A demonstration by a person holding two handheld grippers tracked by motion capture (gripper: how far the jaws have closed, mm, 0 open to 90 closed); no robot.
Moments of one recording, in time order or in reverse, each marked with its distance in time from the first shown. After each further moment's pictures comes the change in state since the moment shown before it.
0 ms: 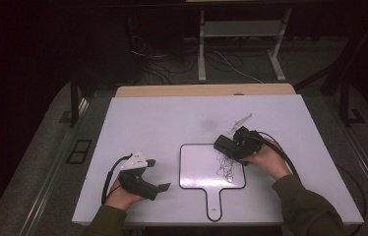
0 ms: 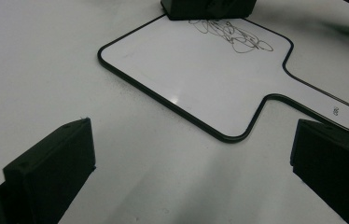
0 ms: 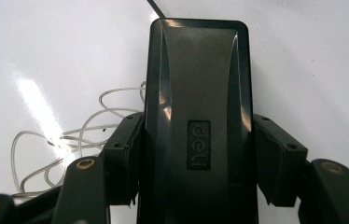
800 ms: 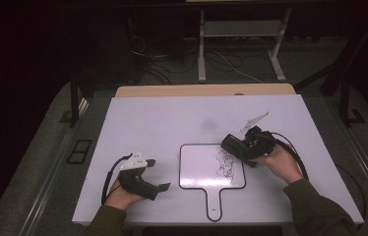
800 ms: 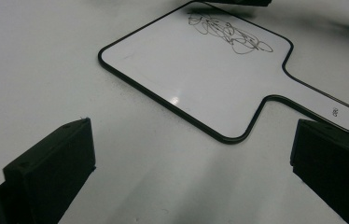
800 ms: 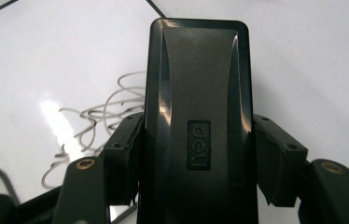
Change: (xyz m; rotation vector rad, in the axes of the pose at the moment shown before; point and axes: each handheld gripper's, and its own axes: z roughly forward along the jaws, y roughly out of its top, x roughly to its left) left arm 0.000 0.000 0.000 -0.003 0.000 0.000; right arm -0.007 -0.018 -0.029 -0.053 0.044 0.065
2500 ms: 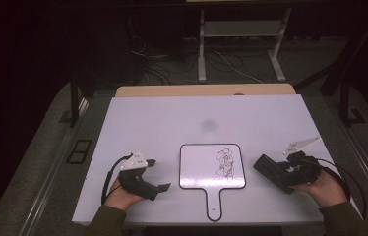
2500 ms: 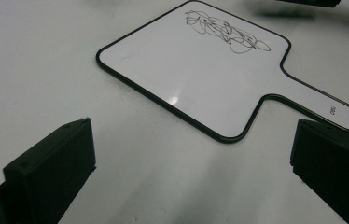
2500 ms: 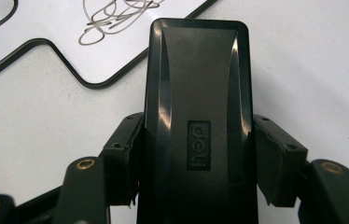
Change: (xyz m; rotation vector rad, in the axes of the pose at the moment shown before) left arm -0.001 0.001 -0.001 0.008 -0.003 0.011; right arm 0.006 -0.104 -0.069 -0.014 0.018 0.119
